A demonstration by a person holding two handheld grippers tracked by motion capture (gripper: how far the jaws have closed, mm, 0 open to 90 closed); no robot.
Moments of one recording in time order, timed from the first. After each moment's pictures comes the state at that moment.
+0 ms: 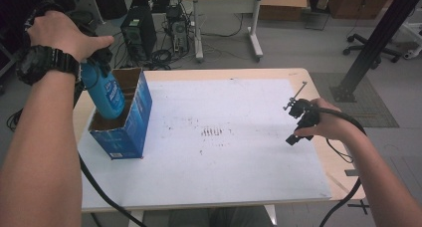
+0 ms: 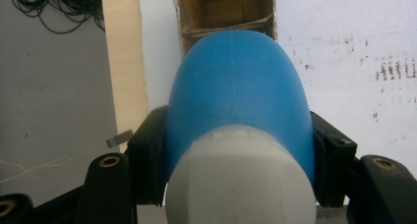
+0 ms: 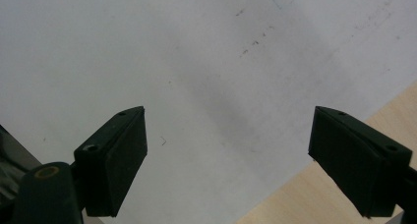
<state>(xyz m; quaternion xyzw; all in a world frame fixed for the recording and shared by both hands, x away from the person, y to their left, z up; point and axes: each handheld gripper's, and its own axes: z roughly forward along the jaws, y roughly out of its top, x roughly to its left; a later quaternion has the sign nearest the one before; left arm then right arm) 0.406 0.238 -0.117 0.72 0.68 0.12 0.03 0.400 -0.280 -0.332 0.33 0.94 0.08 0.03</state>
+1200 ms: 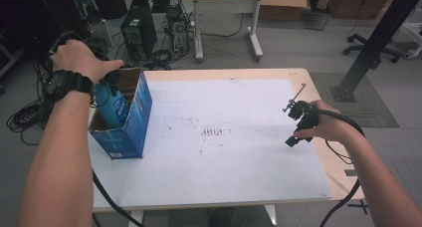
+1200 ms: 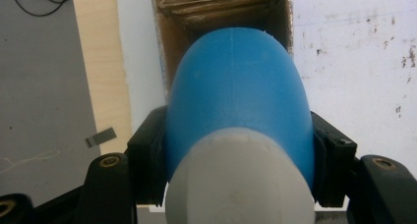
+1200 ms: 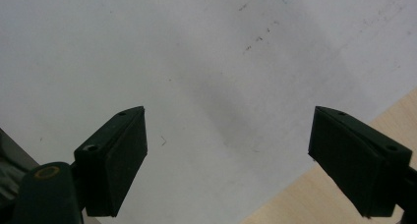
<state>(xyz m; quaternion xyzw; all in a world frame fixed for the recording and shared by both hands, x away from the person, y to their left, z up) 0.418 0.242 -0.178 0.72 0.68 0.09 0.01 0.400 -0.280 -0.339 0.33 0.94 0.08 0.02</state>
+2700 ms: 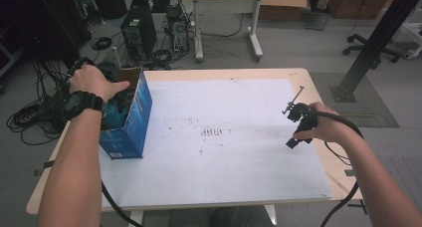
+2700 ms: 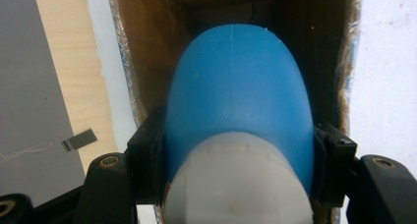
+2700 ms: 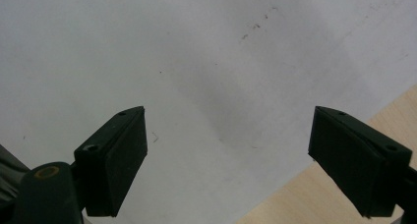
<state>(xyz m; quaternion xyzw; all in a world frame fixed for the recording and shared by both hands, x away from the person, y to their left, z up) 0.428 0.250 -0.248 0.73 0.68 0.06 -0.01 0.402 -0.282 -0.349 0.34 0.94 0.06 0.02</state>
